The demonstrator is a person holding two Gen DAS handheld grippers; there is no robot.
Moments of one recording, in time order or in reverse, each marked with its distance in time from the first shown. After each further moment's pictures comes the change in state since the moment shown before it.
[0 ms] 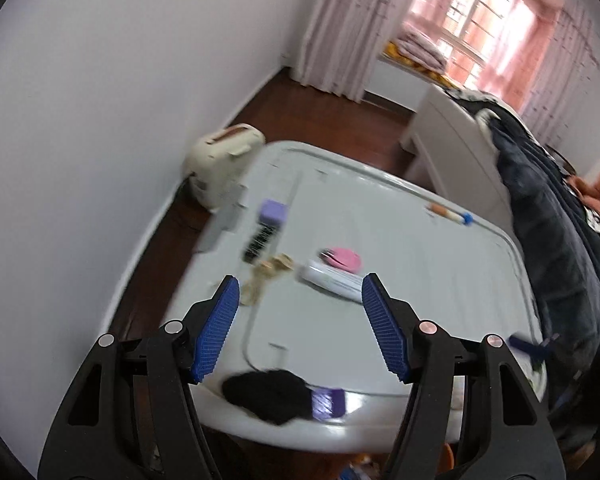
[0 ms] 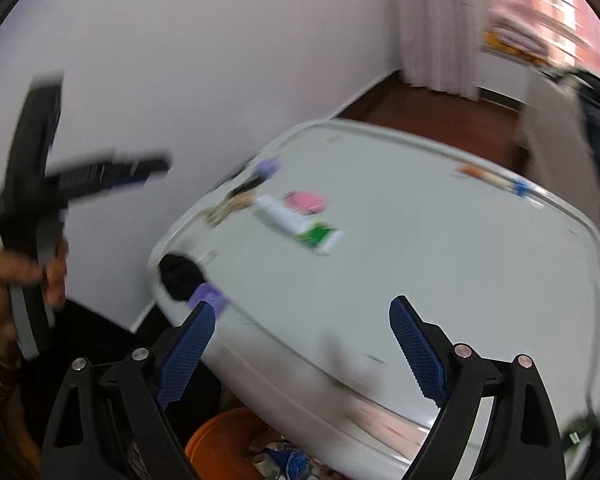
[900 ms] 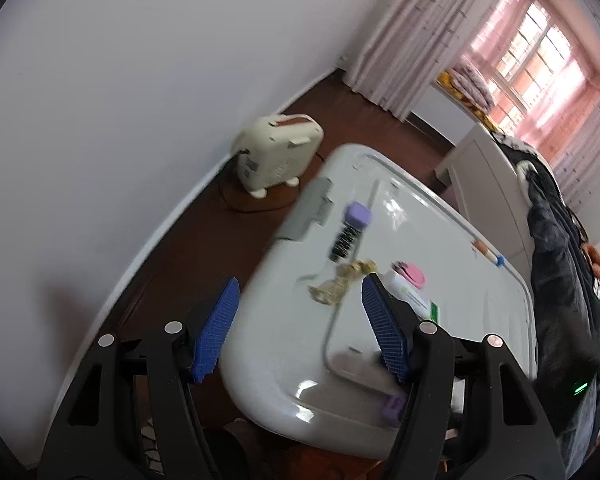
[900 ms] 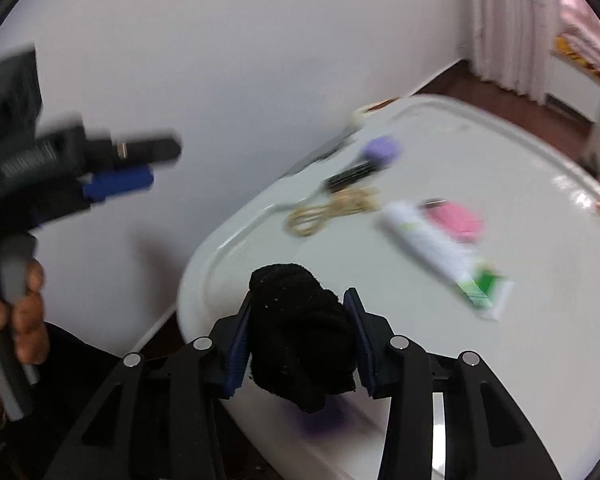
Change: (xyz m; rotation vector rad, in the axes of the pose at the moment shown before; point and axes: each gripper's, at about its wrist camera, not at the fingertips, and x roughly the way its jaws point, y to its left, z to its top) left arm -0.002 0.087 -0.012 -0.207 0.022 -0.002; right arm 0.108 0.066 0.037 -0.067 0.049 0.100
